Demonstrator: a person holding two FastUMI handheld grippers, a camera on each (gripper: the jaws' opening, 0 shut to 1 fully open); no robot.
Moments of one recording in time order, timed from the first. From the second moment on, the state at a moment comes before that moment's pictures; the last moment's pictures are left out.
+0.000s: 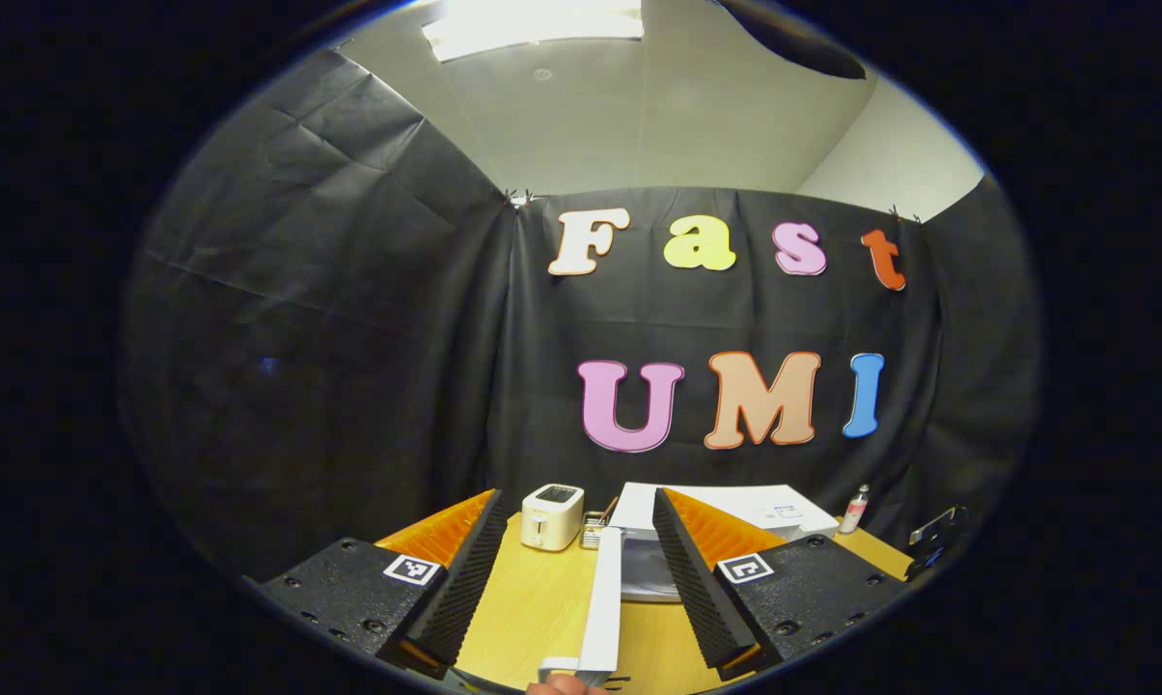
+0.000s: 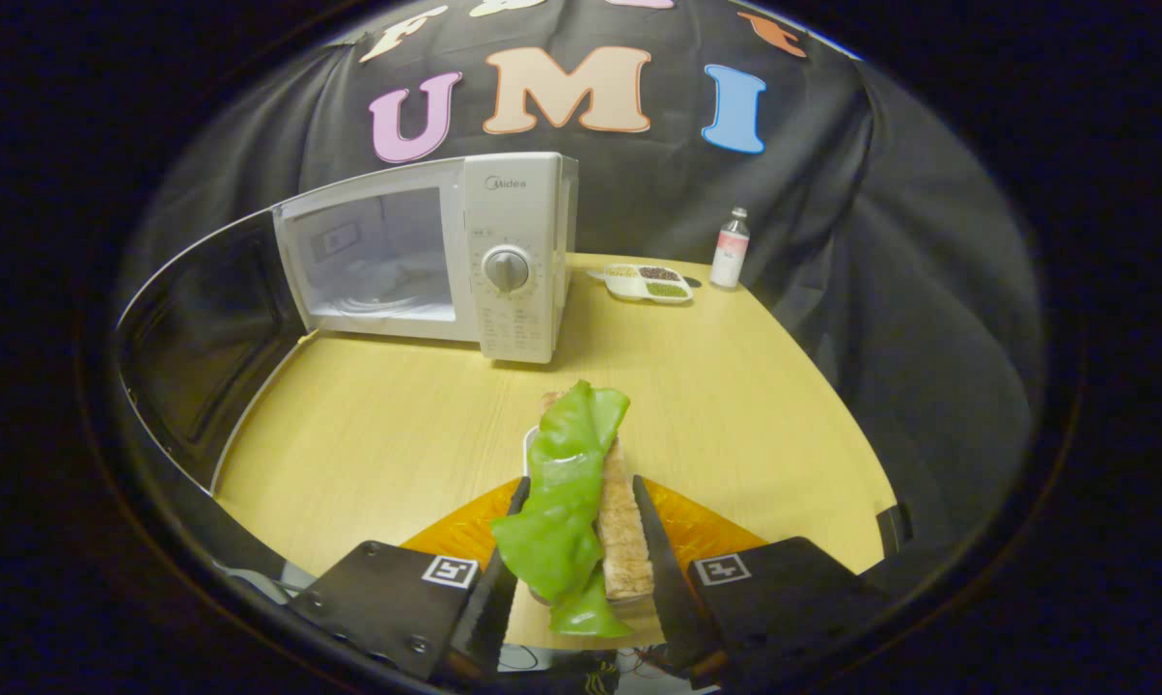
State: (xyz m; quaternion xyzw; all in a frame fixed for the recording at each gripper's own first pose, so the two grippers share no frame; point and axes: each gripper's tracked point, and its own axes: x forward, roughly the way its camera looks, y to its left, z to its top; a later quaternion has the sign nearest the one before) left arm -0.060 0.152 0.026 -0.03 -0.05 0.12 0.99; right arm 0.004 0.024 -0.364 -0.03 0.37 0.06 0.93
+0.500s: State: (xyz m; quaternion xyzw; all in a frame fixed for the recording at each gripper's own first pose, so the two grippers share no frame) left arm -0.043 0.149 0.005 -0.04 -0.02 0.11 0.99; right arm 0.004 0.032 -0.361 -0.10 0.37 0.10 0.92
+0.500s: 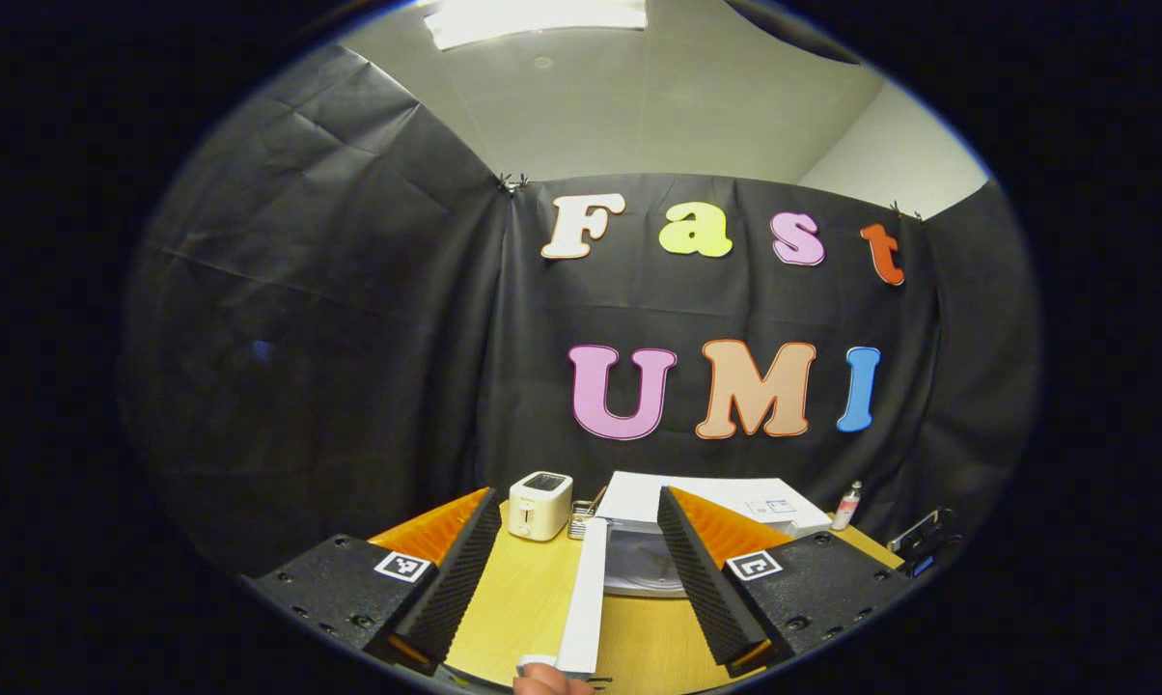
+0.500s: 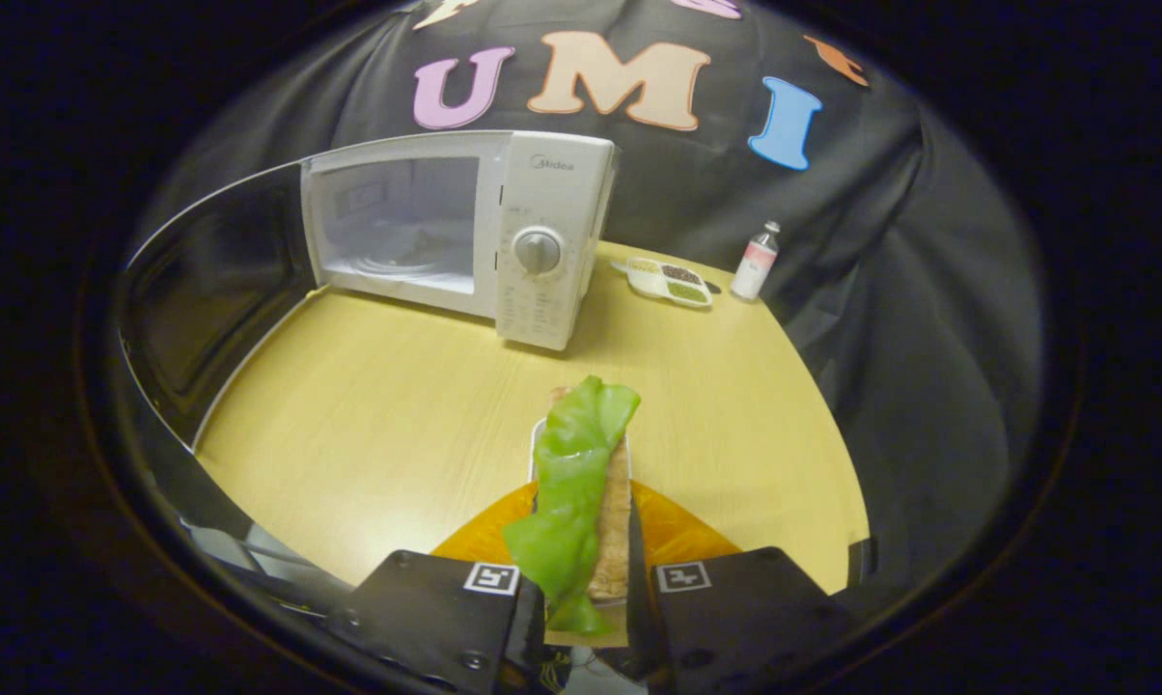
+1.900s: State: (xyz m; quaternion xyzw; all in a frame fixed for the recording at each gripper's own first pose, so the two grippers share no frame) left arm -0.049 0.204 -0.014 0.00 -0.01 0.09 1.00; right arm 0.073 0.217 -0.288 0.28 0.35 0.11 0.89
